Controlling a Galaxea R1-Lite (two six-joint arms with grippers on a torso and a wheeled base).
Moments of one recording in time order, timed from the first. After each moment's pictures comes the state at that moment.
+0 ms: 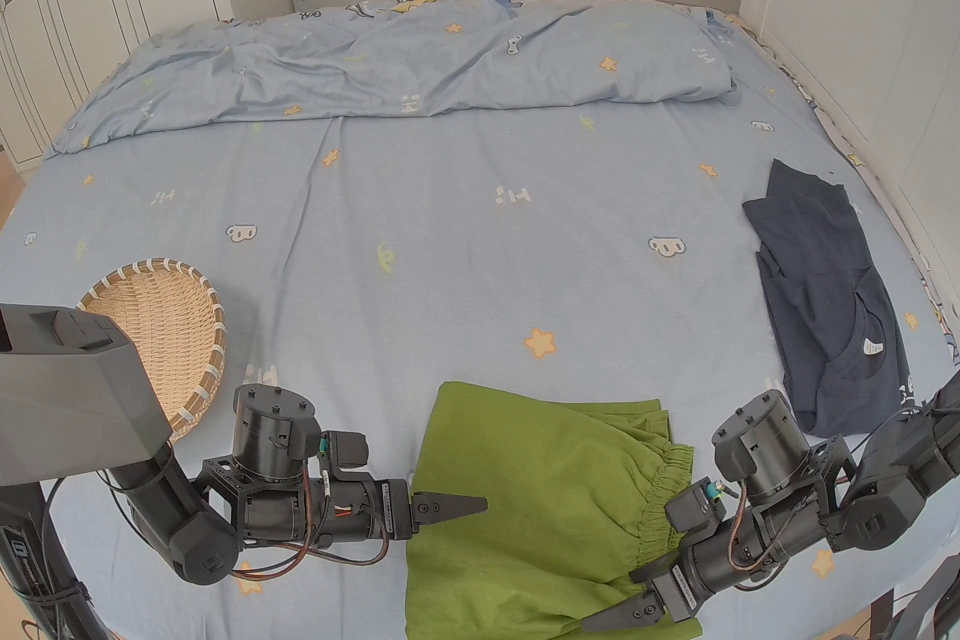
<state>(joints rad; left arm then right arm) -0.51 2.07 -0.39 -1.06 -0.52 -0.59 0.68 1.80 -0.51 -0.23 0.49 0.20</state>
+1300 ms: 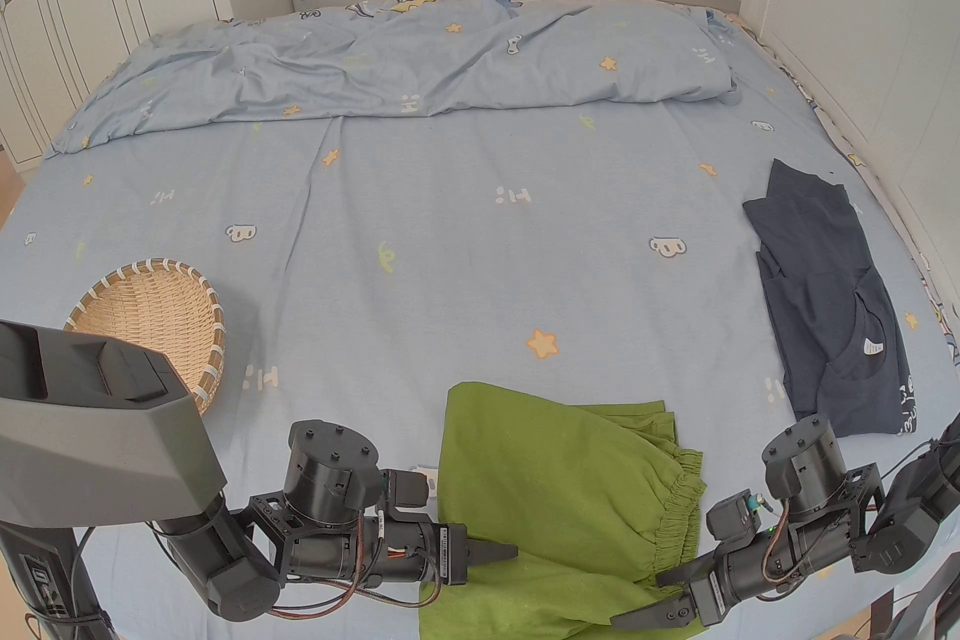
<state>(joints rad) -0.68 2.12 -0.40 -1.14 -0.52 -0.68 0.59 1.79 -0.26 -0.55 0.51 0.23</state>
